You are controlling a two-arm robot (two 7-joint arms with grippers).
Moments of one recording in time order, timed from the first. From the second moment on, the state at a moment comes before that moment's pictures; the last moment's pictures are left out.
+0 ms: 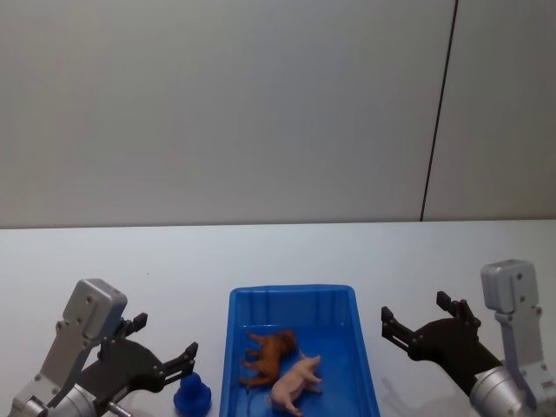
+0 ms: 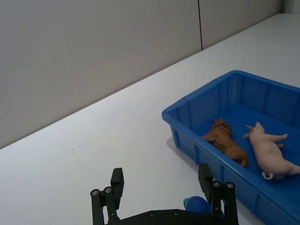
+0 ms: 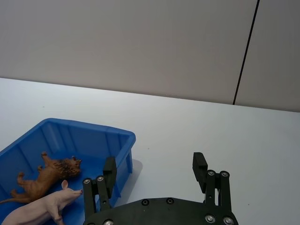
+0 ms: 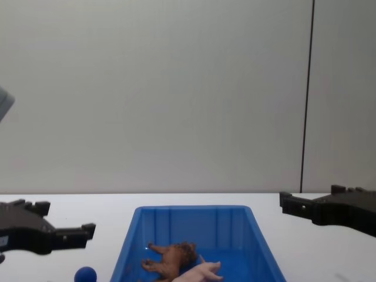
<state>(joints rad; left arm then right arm) -0.13 0.60 0.32 -1.61 -0.38 0.15 -0.20 0.10 0.19 -0.26 -1.58 0.22 0.17 0.10</state>
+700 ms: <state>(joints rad) -0.14 0.60 0.32 -1.49 -0.39 0.12 -0.35 0.10 0.19 -0.26 -1.58 0.22 0.17 0.10</state>
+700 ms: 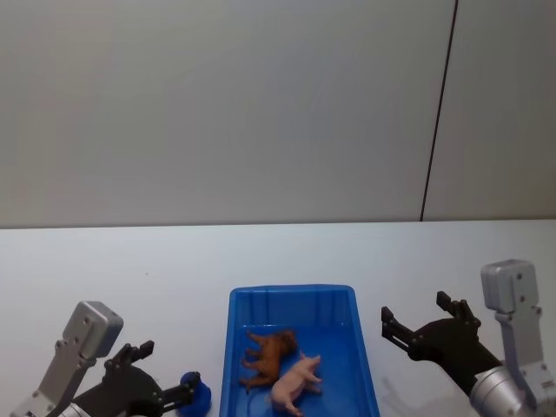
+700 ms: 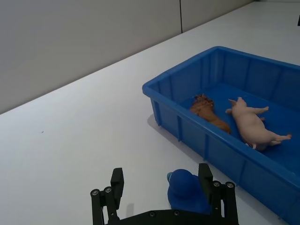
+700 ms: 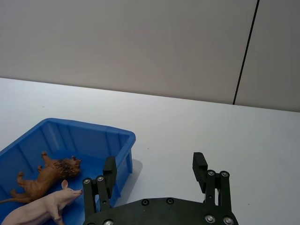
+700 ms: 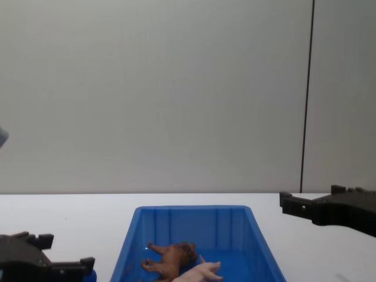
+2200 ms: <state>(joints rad) -0.21 0.54 0.35 -1.37 -0.32 0.09 -0.44 0.10 0.19 -0.26 -1.58 0.22 0.17 0.10</state>
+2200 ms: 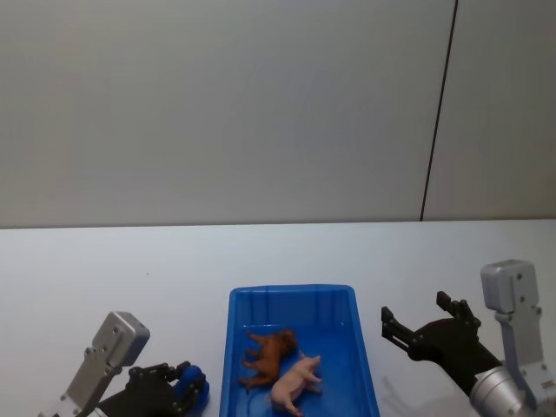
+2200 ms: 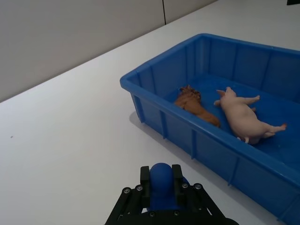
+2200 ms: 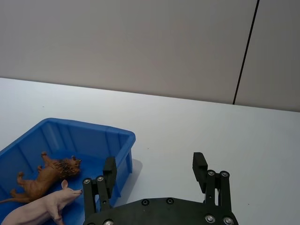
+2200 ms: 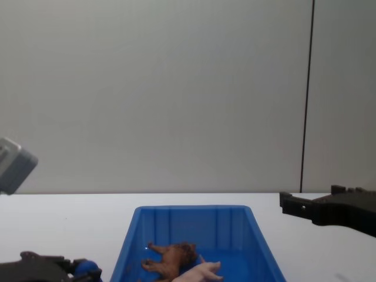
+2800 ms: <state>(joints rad) -0.20 0.57 0.32 -1.54 -0.29 0.07 -0.38 0.10 0.19 -0.26 -1.58 0.22 0.17 0.10</state>
